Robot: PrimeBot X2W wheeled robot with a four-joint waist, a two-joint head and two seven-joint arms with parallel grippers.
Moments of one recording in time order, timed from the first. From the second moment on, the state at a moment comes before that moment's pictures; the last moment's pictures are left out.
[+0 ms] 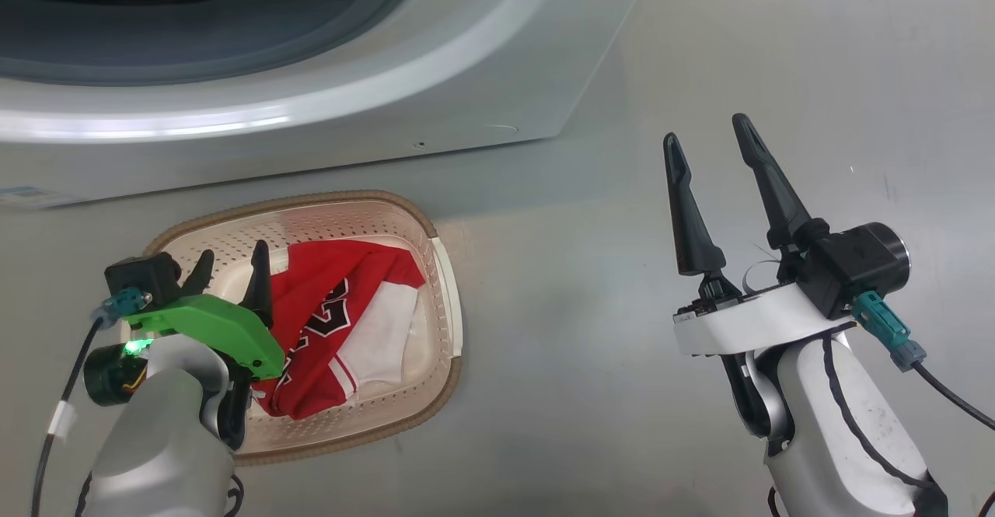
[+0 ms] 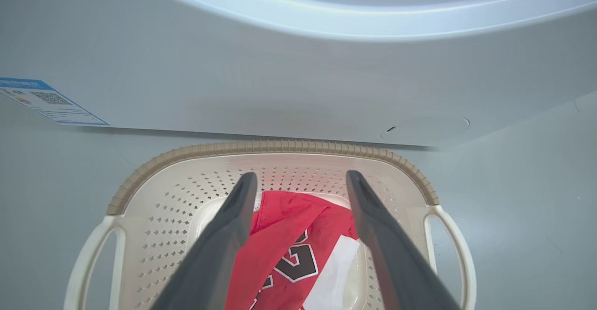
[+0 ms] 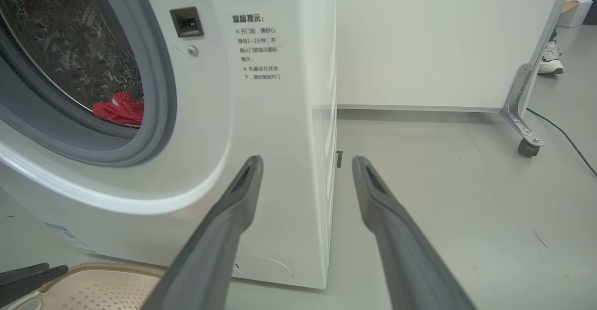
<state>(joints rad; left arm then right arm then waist) -0.59 0.07 -0.20 0.97 -0.56 -0.12 -0.20 -0.29 -0.05 0.30 0.04 0.25 -0.02 -0.26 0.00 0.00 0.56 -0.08</state>
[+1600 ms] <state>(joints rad) -0.14 0.08 -0.16 0.33 -0.35 -0.07 -0.25 -0.01 -0.05 0.22 0.11 0.25 0.02 -0.26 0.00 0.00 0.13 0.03</state>
